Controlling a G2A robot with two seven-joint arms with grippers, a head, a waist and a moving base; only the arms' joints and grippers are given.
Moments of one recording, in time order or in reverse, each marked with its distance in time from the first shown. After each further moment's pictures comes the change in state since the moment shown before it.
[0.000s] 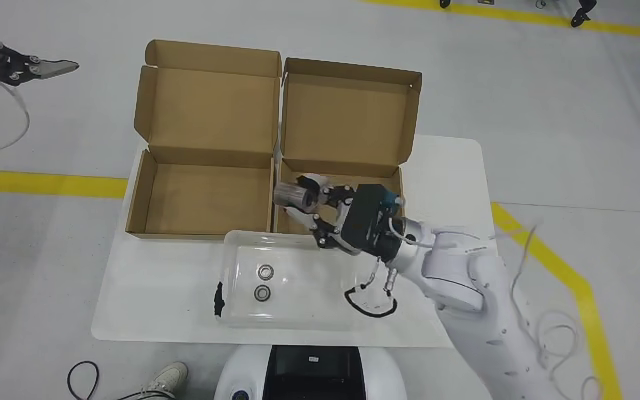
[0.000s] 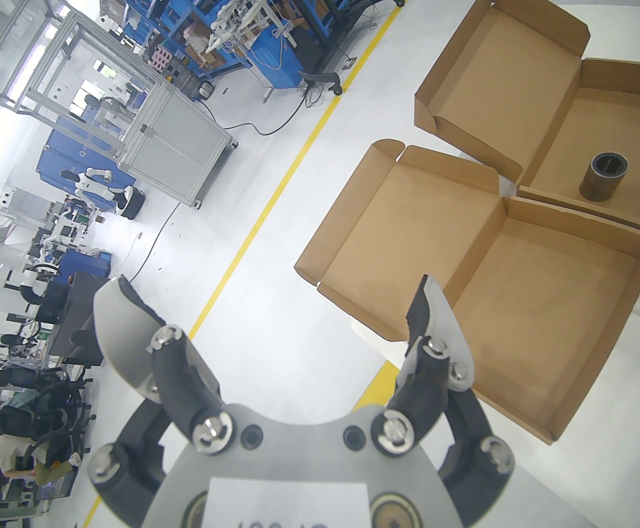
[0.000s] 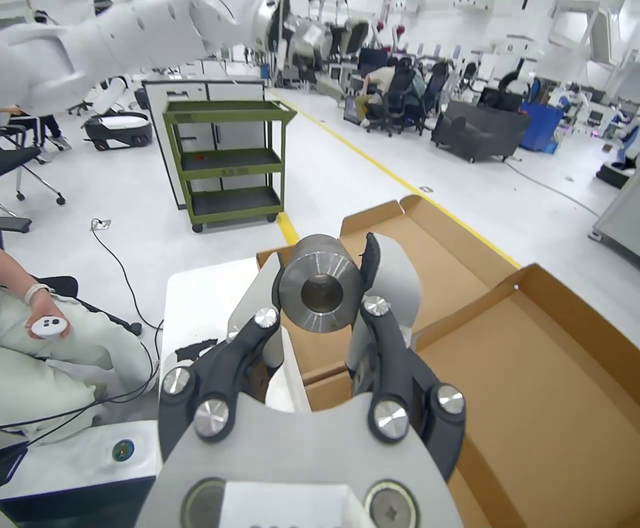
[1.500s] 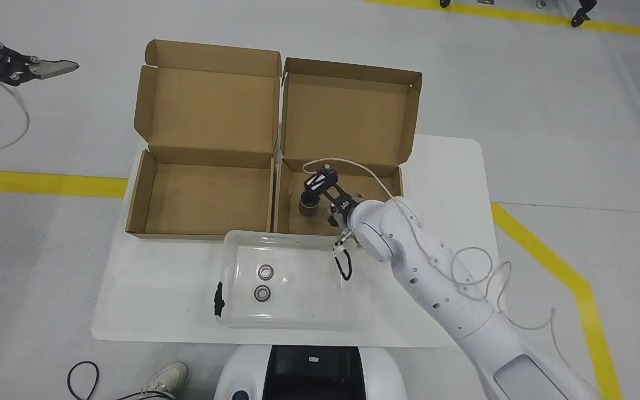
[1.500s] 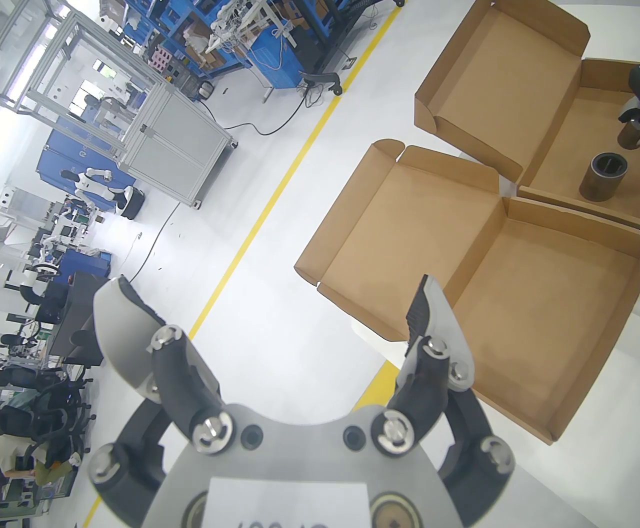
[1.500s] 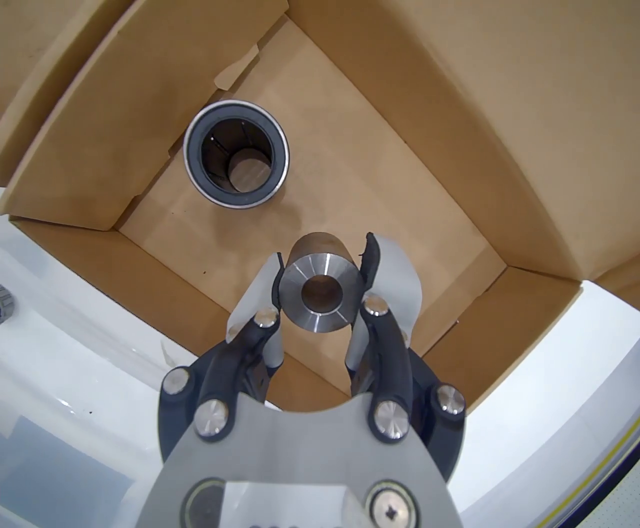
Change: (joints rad) left arm 0.000 0.000 0.000 0.000 0.000 0.000 0.000; right arm 0.341 -0.108 -0.301 0.570 -0.185 0.569 0.635
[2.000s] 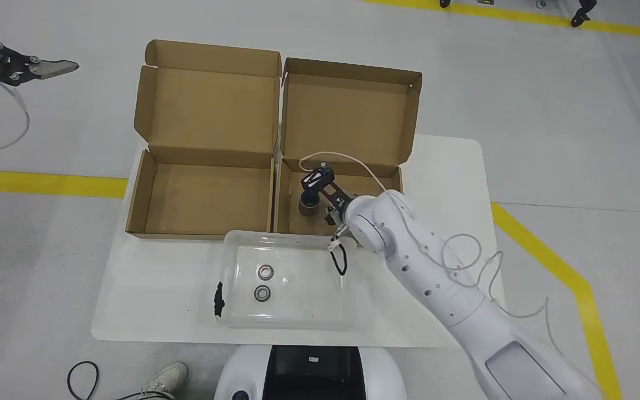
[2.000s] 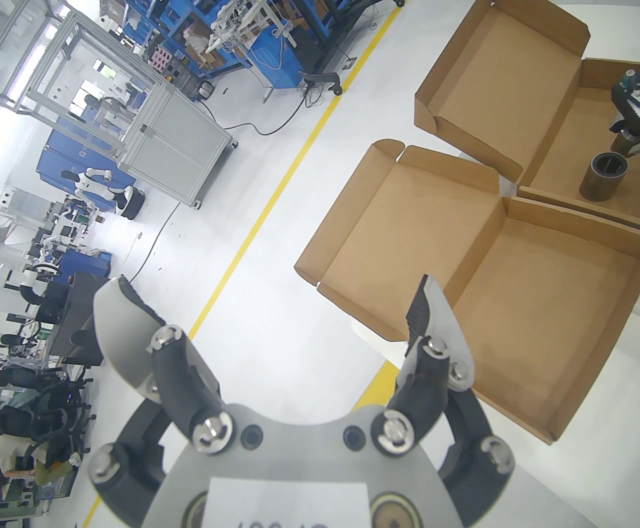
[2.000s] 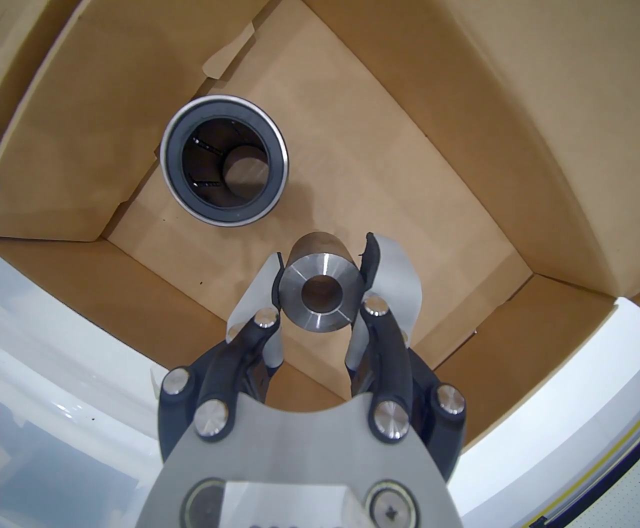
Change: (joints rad) left arm 0.000 0.000 0.000 0.000 0.000 0.000 0.000; right arm 0.052 -0.035 -0.025 0.109 0.040 0.000 0.000
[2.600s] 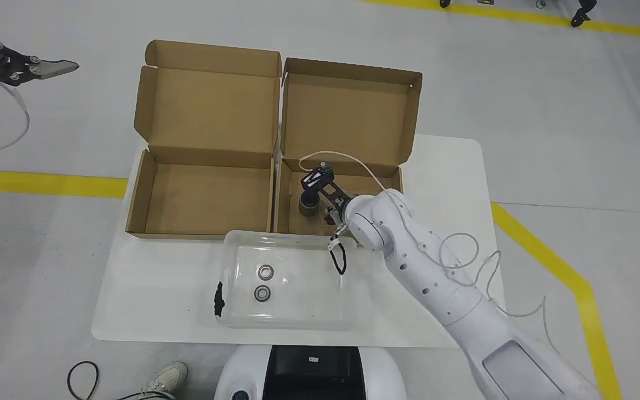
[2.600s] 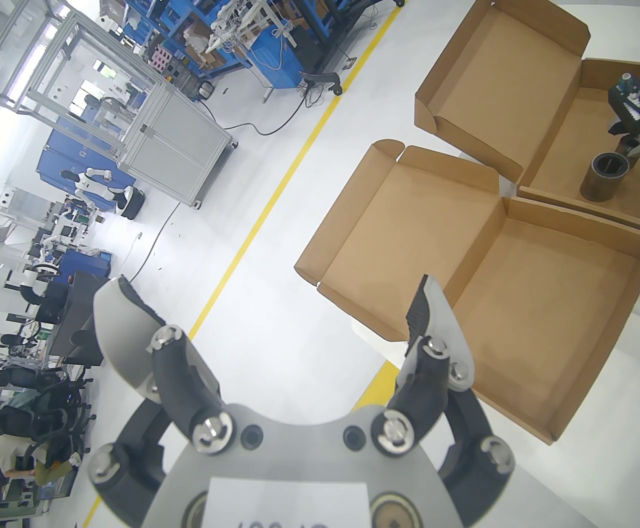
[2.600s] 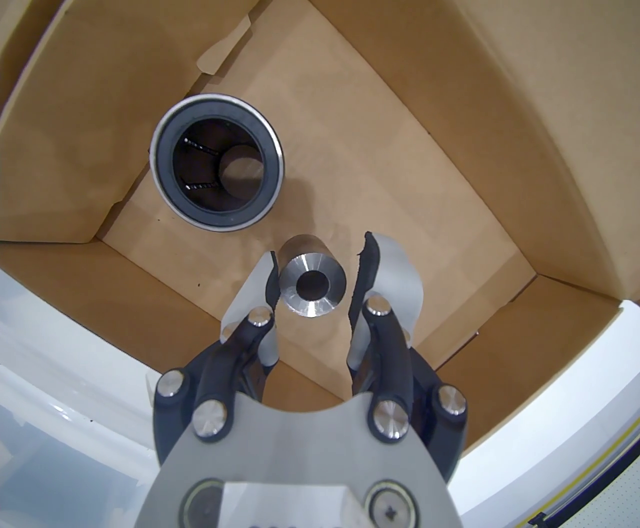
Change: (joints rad) left arm 0.000 0.000 0.000 0.000 0.000 0.000 0.000; right arm -0.002 -0.014 0.013 0.014 -0.013 -0.013 0.006
